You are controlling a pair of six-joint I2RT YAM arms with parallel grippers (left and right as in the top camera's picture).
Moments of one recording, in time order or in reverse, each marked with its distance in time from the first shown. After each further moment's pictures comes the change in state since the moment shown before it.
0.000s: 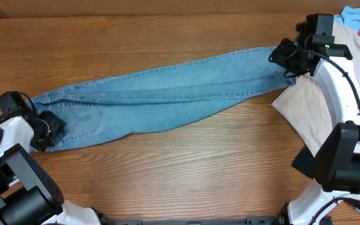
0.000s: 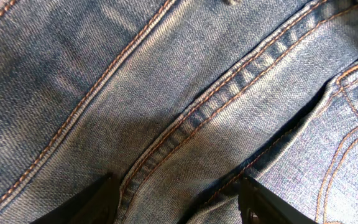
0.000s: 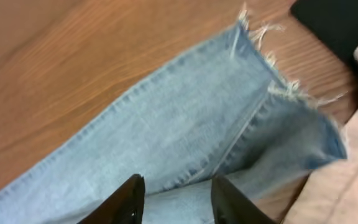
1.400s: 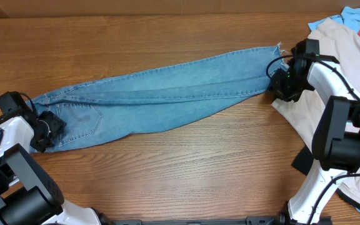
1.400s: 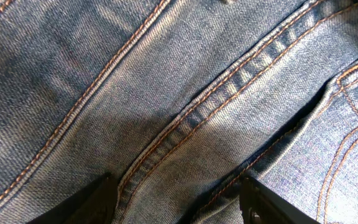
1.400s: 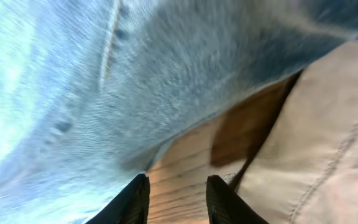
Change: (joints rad) left arm 0.000 0.000 -0.001 -0.003 -0.006 0.000; right arm -0.055 0.193 -0.071 -0.124 -0.038 0.010
